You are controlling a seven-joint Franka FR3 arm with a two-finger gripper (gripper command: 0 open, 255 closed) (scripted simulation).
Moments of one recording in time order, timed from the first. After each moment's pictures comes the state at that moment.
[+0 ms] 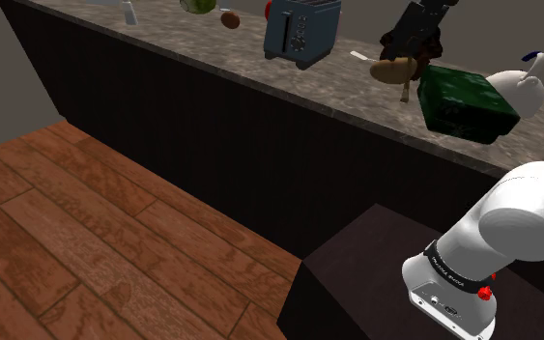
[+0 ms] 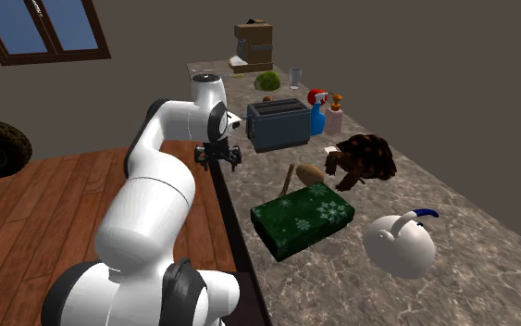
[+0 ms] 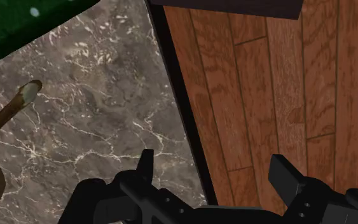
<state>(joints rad) 0.00 -0.75 -0.06 -2.27 -0.01 1.68 -0.11</state>
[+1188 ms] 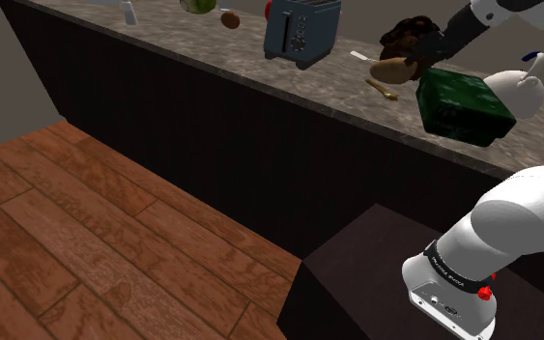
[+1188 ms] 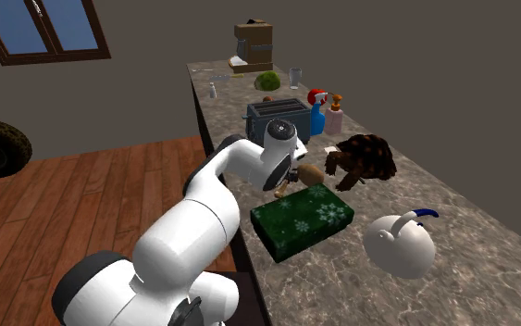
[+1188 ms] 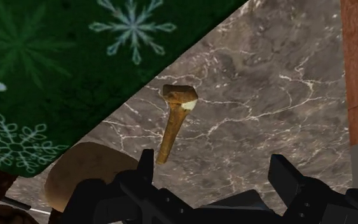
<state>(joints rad) -0.15 -0.77 -0.42 -2.50 -0.04 2.24 -0.25</state>
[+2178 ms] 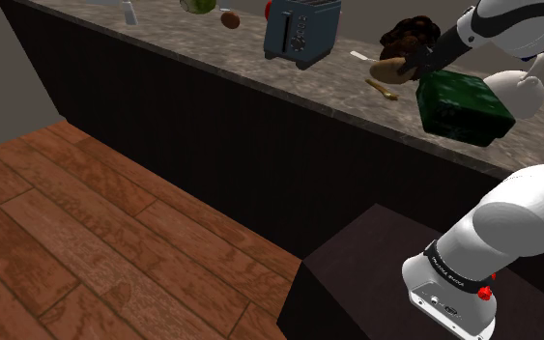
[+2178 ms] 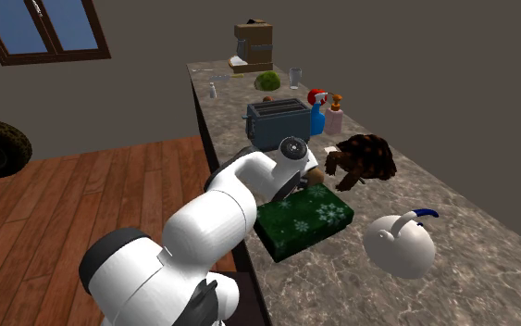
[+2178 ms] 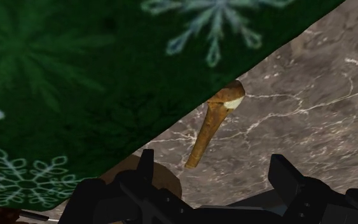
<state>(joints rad) -0.11 -0.66 -0.54 -2.55 0.00 2.47 -0.32</state>
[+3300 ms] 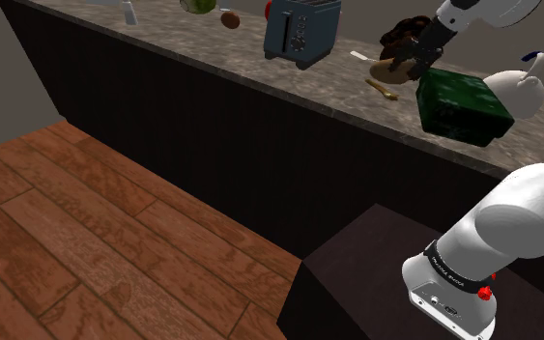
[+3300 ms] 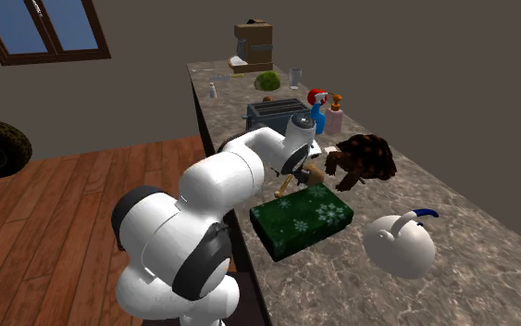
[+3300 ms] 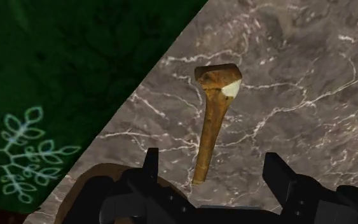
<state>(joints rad) -0.07 -0.41 -0.53 -2.27 0.05 2.20 -0.21</state>
